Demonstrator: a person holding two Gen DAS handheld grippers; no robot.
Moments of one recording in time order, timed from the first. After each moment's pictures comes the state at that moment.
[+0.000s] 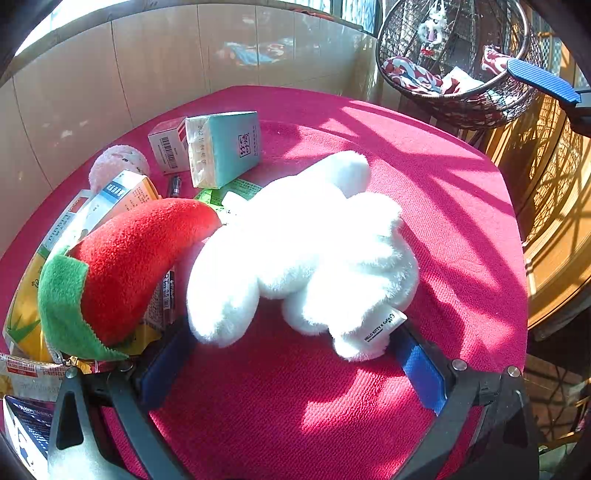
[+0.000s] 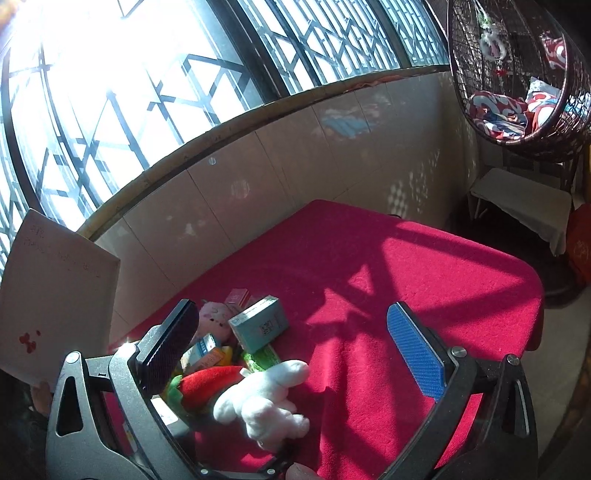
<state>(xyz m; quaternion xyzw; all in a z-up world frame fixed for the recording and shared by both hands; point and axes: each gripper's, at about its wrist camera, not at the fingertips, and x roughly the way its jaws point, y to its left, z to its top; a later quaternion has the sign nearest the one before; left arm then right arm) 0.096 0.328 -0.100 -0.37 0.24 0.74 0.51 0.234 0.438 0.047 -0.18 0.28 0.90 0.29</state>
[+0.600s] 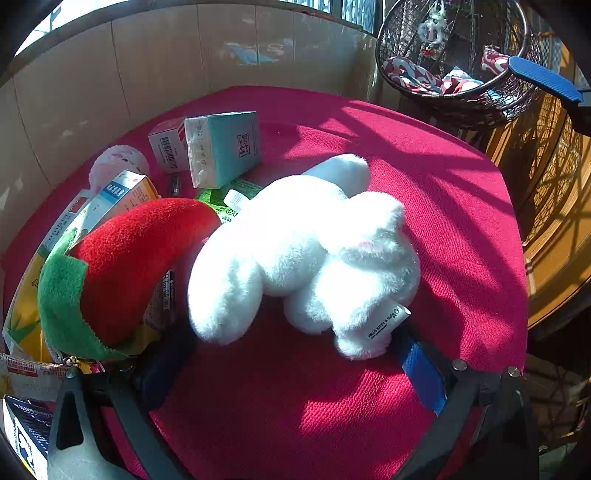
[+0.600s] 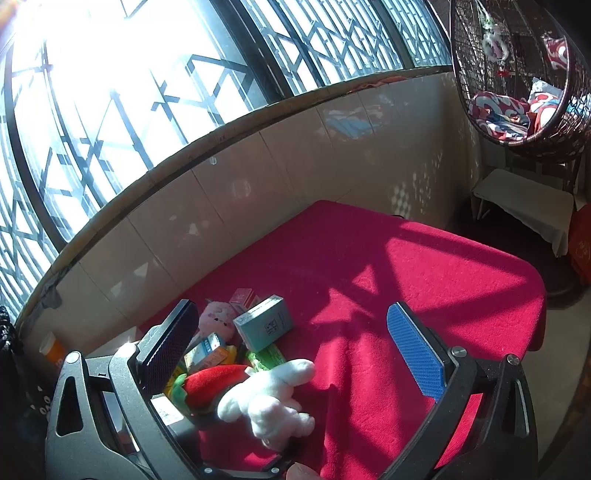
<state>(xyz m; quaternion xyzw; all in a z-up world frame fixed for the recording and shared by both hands) 0.097 0.330 -0.103 -0.37 0.24 0.74 0.51 0.236 0.434 0.048 -0.17 0.28 0.90 0.29</state>
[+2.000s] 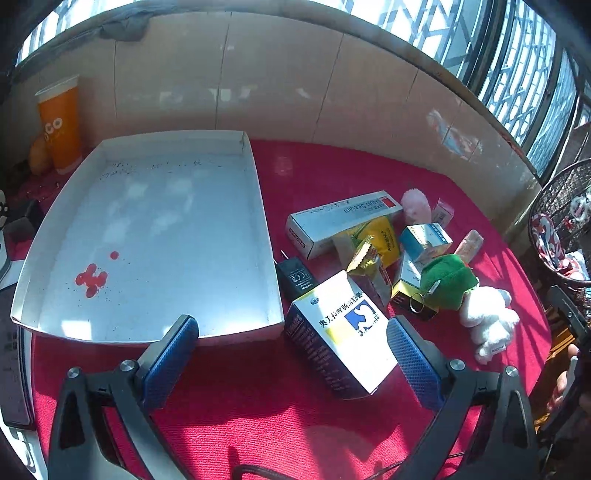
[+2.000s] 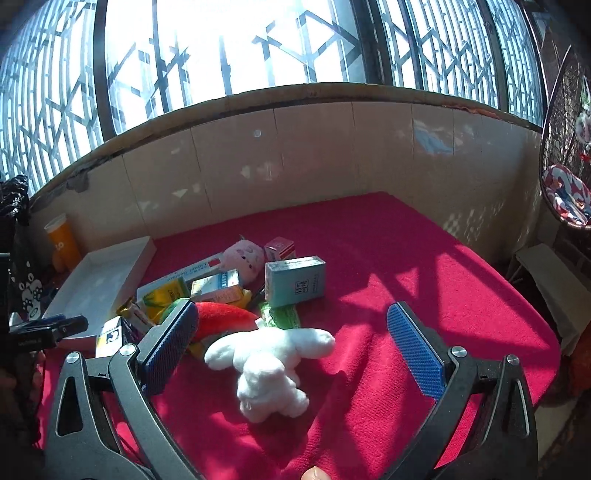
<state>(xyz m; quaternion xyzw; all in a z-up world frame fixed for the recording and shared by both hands) 0.015 0.117 -0.044 -0.43 -0.01 0.87 0.25 0.191 0.394 0.007 -0.28 0.10 0.94 0.16</state>
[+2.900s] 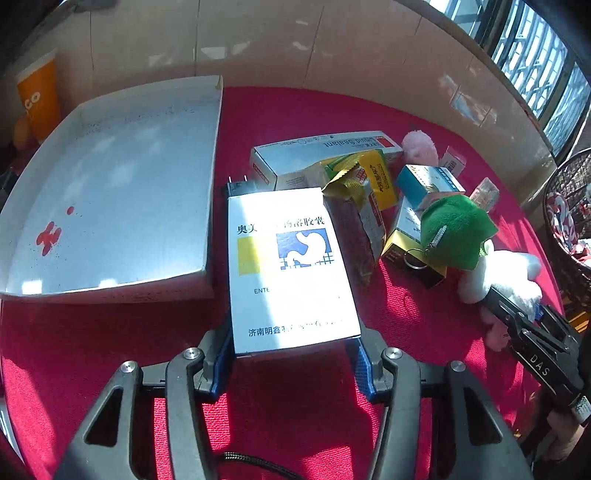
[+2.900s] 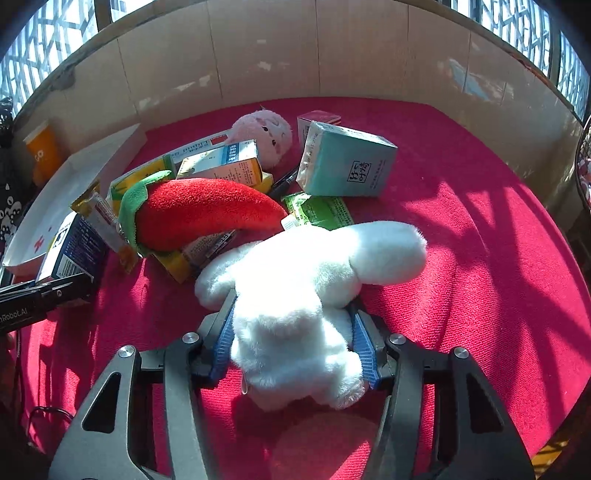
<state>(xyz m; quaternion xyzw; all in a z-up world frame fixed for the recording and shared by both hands) 0.046 0.156 -0.086 -0.48 0.03 0.84 0.23 0.139 0.379 -0.071 -0.41 0.09 0.90 0.13</state>
